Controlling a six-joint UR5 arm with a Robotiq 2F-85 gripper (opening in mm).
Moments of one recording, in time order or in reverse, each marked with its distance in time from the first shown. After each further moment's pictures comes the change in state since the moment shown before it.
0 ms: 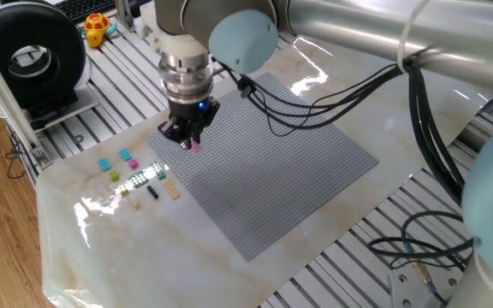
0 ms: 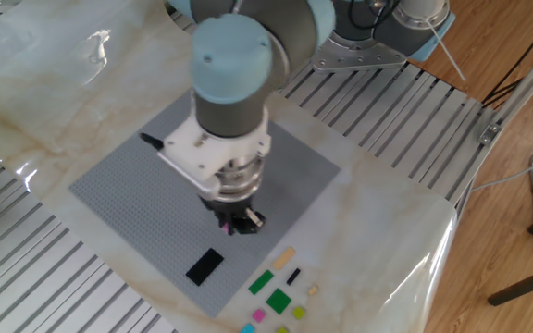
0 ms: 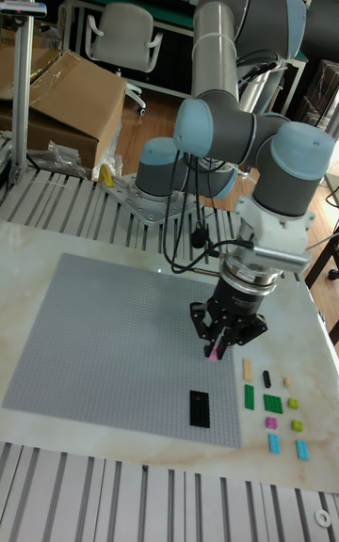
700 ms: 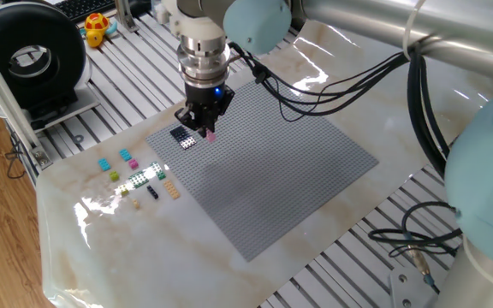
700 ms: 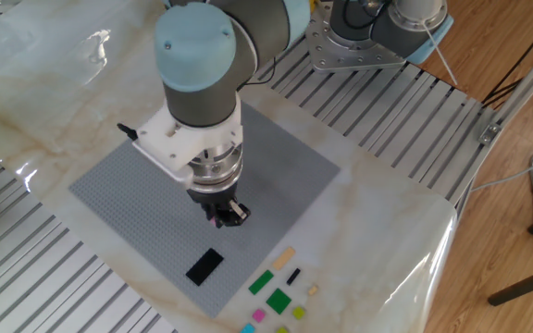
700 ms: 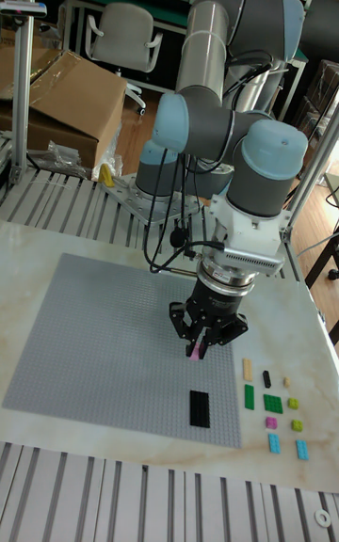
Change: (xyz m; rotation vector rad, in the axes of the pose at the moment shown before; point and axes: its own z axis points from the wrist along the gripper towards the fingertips) arm -0.005 -0.020 0.009 -0.015 0.017 0.031
